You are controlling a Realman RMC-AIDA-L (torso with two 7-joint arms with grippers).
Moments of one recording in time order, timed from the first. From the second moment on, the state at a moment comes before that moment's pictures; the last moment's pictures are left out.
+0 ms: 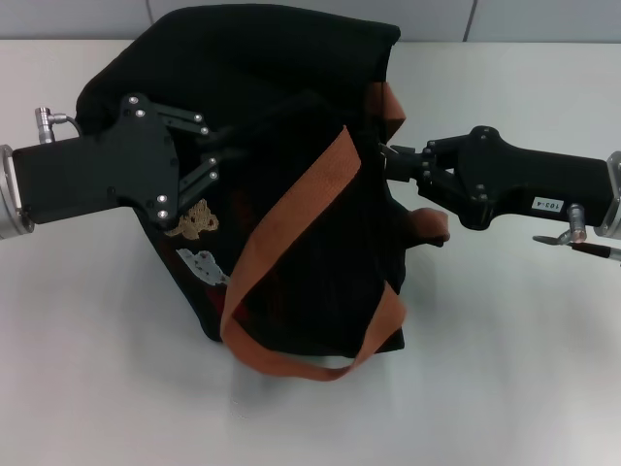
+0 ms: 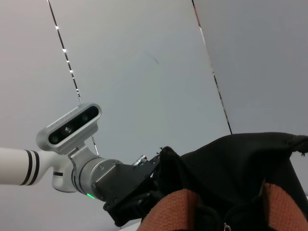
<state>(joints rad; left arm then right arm) -0.51 -2.06 0.58 0.66 1.87 1.81 -0.79 0.64 2.07 -0.66 -0.44 -1.85 -1.69 1.25</state>
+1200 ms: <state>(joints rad) -0.49 -2.06 0.57 0.66 1.78 1.82 -0.80 0.60 2.08 -0.67 -0.41 -1.75 -1.64 1.17</state>
